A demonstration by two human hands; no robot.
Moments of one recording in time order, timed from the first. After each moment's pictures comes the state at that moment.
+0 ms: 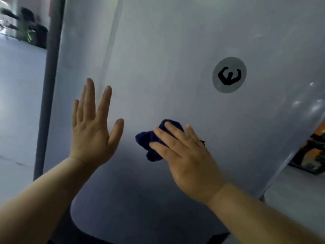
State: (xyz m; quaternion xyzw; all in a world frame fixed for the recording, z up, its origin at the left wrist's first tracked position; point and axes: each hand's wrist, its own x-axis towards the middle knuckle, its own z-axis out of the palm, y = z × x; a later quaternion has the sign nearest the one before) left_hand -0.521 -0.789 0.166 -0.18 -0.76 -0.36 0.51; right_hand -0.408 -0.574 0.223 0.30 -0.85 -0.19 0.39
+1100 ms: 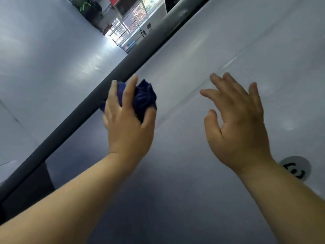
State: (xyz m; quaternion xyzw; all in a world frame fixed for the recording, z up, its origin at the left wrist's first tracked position) left_hand -0.530 -0.801 0.211 0.08 -0.55 -0.73 0.40; right_hand -0.475 -0.695 0.364 0.30 -0.84 -0.23 0.39
